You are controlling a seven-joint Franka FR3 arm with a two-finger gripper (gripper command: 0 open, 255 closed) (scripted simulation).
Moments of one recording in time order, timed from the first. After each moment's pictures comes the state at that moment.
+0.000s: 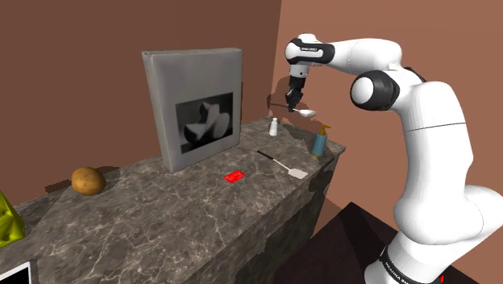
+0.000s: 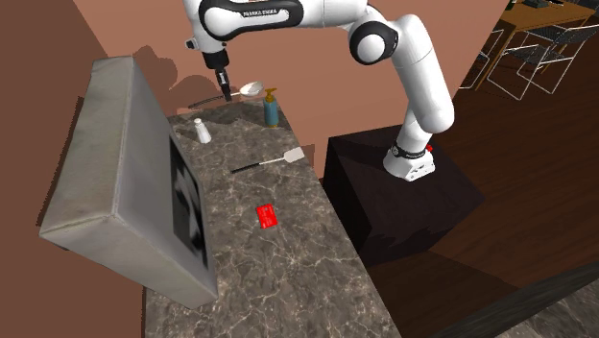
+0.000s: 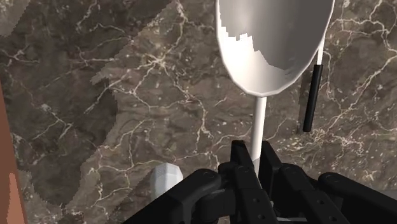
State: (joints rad) arm -0.42 0.65 0.08 -1.00 0.03 1.58 -0.46
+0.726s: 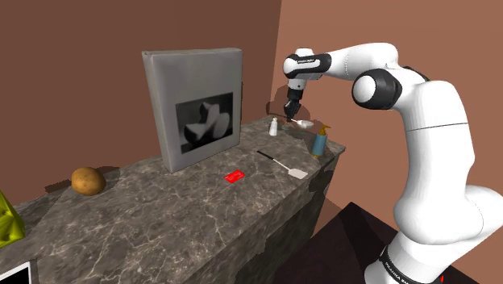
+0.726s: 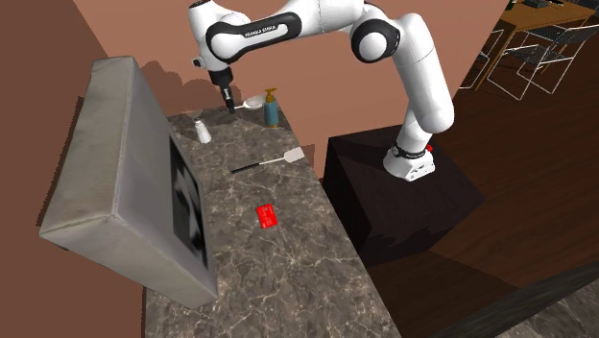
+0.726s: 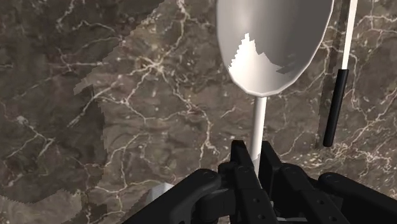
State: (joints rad) arm -0.43 0.63 0.08 -1.18 0.04 1.74 -0.47
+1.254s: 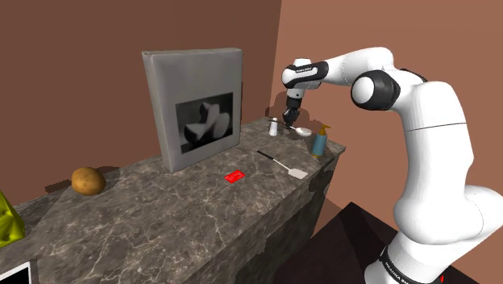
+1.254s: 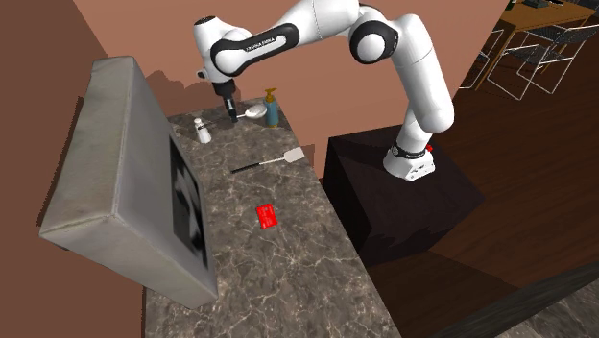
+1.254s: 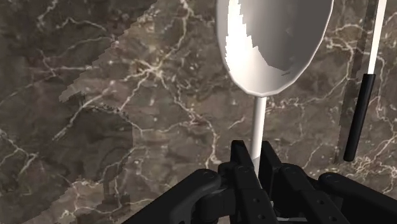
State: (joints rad) arm -0.43 0.65 0.08 -1.27 0.04 1.84 -0.48
